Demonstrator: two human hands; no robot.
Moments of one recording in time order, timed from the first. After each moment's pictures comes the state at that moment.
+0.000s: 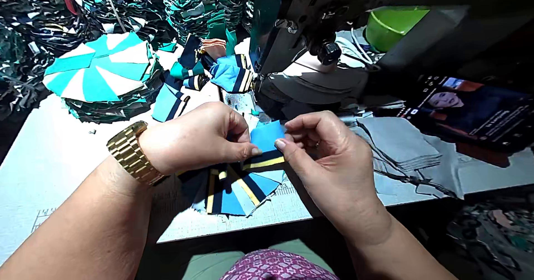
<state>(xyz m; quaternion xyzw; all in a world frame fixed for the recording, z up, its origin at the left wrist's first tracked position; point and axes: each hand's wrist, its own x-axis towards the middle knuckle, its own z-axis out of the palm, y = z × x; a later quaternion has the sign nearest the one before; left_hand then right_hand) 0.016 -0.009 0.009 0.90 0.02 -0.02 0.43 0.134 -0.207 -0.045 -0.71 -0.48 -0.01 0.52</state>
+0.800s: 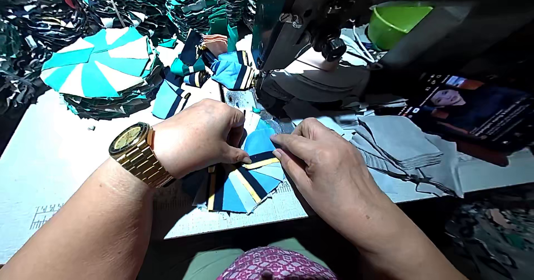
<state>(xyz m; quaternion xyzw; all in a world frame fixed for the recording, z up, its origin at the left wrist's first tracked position) 0.017 -0.014 0.014 0.96 0.08 -0.05 0.28 0.136 -0.215 -0.040 -0.78 -0.57 -0.11 0.23</state>
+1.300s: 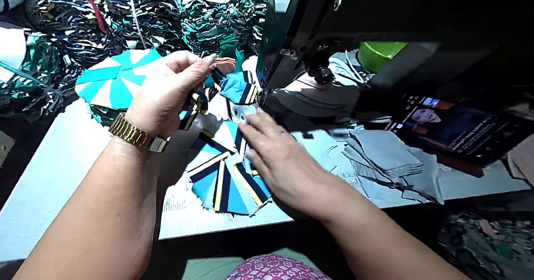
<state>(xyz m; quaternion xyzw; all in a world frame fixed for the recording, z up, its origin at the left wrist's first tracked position) 0.011 0.037 0.013 0.71 0.16 0.30 0.62 0.129 -0.172 -0.037 -0.72 -0.65 -0.02 0.22</state>
